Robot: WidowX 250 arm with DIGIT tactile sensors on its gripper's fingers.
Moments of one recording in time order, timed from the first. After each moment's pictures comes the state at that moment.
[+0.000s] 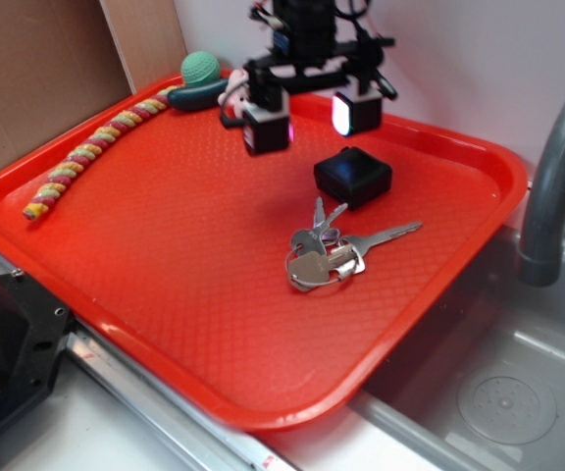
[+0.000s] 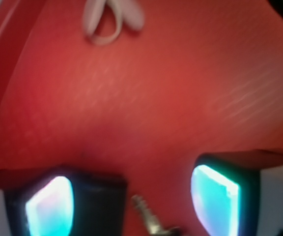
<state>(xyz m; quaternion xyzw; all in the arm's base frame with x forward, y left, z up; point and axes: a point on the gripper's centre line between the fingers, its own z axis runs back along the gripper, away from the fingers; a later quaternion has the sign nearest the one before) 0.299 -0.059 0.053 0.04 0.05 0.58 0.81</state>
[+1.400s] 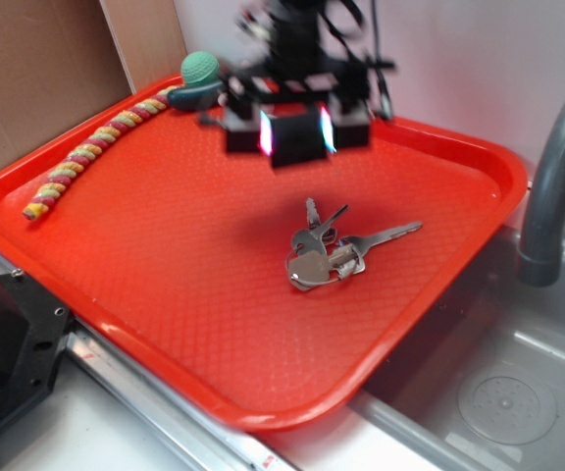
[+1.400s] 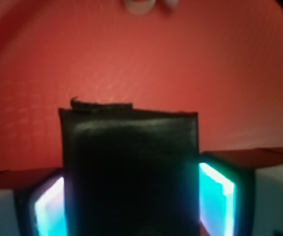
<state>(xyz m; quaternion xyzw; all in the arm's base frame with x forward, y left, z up) 0.266 -0.061 0.096 0.03 -0.06 0.39 0.92</state>
